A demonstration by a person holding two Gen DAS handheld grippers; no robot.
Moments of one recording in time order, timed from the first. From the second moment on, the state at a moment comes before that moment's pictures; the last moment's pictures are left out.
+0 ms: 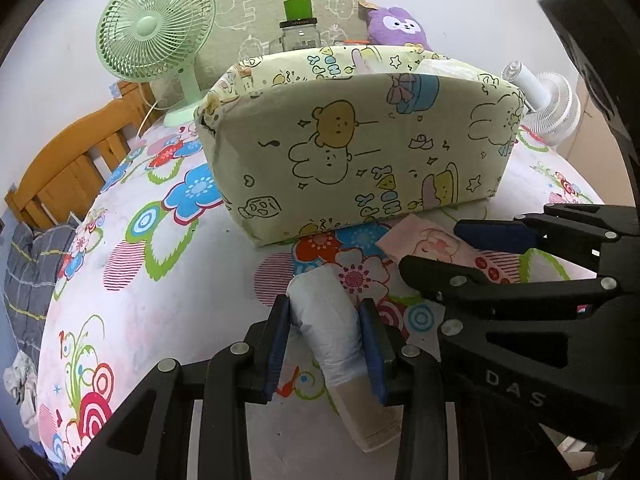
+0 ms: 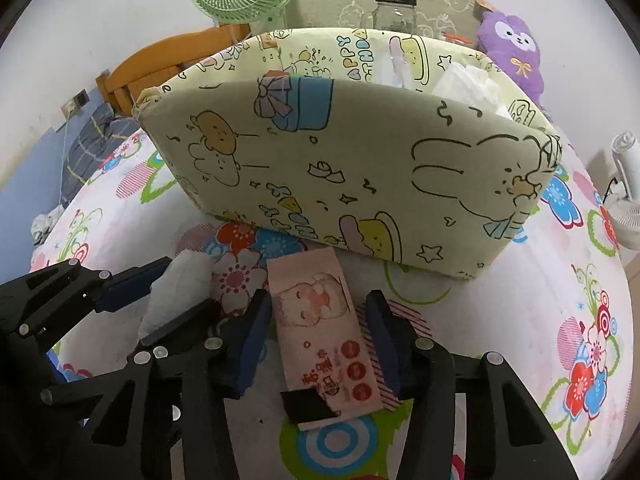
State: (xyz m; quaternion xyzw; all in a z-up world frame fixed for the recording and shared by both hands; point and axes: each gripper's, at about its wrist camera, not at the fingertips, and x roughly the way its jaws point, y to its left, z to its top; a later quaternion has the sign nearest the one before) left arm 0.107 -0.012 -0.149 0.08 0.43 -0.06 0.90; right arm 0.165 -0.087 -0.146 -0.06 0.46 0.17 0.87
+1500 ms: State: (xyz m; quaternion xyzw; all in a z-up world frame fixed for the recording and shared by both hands) left arm 0.048 -0.039 -0.061 0.02 0.33 -0.08 0.94; right arm 0.075 -0.131 -0.042 -0.02 0.35 0.10 0.93
